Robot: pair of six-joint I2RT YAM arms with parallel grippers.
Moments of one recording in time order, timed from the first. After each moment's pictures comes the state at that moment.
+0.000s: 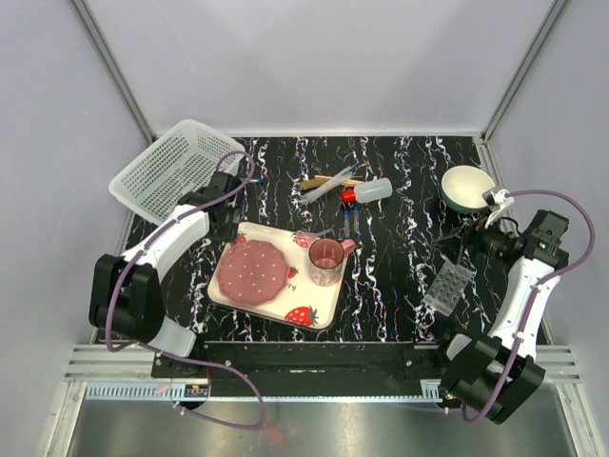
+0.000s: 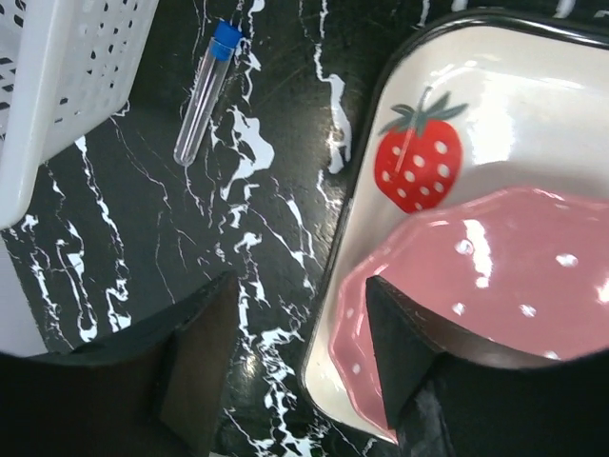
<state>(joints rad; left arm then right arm) -0.30 1.45 1.07 -0.76 -0.32 -0.14 -0.61 1.02 0.90 -0.91 -1.17 -0.68</state>
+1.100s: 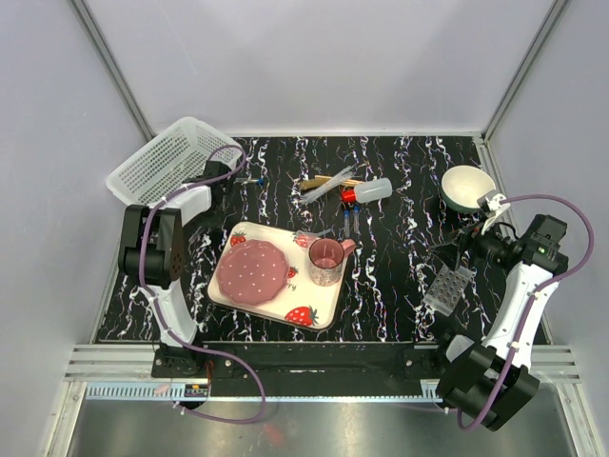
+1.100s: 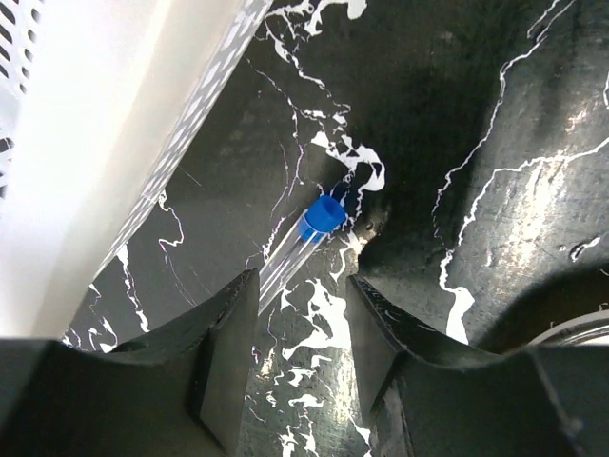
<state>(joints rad) -0.12 1.88 1.24 -0.58 -0.41 -0.04 -0.61 0.97 0.90 -1.00 -1.18 -0.80</state>
